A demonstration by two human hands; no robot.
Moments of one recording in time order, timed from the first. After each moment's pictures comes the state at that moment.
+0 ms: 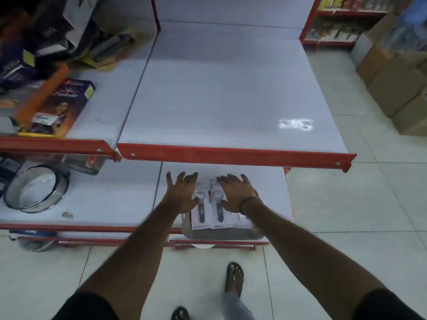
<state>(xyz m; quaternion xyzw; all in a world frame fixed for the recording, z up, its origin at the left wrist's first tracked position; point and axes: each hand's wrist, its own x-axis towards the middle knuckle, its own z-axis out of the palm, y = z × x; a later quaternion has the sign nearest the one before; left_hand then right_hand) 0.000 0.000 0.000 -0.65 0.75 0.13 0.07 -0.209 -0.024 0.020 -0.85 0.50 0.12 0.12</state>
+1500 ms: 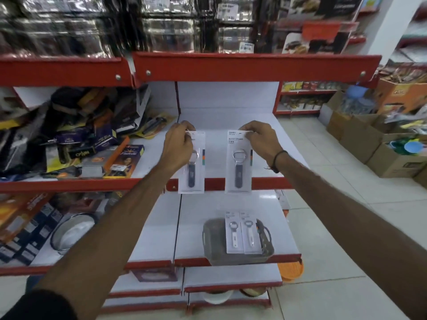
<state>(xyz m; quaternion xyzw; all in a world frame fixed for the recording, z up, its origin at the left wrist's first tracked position) 0.042 0.000 0.312 -0.58 0.67 0.10 -0.45 -0.193 -0.006 0.335 -0.64 0.57 -0.44 0.27</state>
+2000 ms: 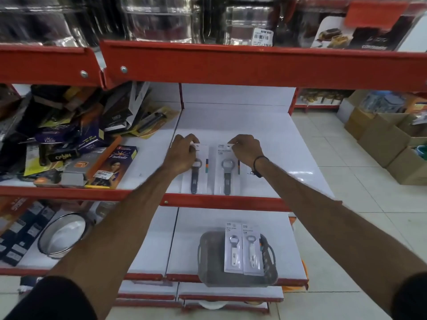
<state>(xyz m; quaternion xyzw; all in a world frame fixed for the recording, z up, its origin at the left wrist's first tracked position) 0.046 -0.099 0.251 -0.66 0.66 0.14 -0.32 -0.162 -0.122 0.276 -0.65 0.63 -0.30 0.30</state>
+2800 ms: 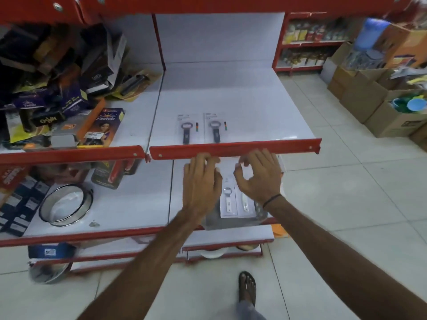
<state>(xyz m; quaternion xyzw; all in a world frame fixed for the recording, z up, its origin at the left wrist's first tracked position) -0.042 0.097 0.157 -0.58 0.72 -0.06 -0.37 -0.212 0.072 0.165 -0.73 0.51 -0.44 -0.12</state>
